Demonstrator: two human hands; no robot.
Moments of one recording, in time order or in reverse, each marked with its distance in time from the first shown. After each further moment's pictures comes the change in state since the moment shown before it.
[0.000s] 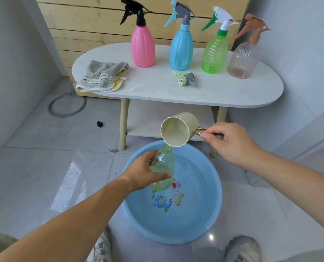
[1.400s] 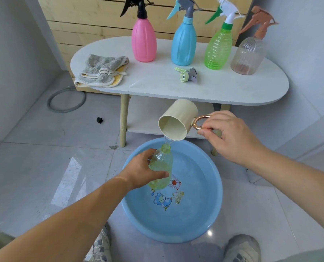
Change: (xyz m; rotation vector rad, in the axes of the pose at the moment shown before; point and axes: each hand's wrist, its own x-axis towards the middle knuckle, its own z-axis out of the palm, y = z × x) left_hand 0.007 -0.009 0.001 0.015 0.019 -0.031; right_hand 0.014 0.009 0.007 -0.190 0.091 -0.283
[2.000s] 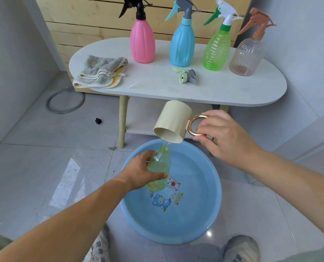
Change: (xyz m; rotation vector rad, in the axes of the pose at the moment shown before) left_hand 0.000 0.000 0.000 0.002 0.001 -0.007; right_hand 0.002 0.011 0.010 -0.165 0.089 -0.312
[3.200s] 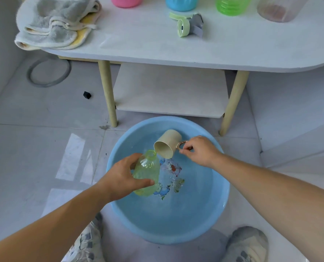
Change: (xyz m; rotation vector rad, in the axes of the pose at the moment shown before) left_hand 0.012 -0.061 0.027 0.002 -0.064 -0.104; right_hand -0.067 0.070 0.206 0.336 -0.624 0.569
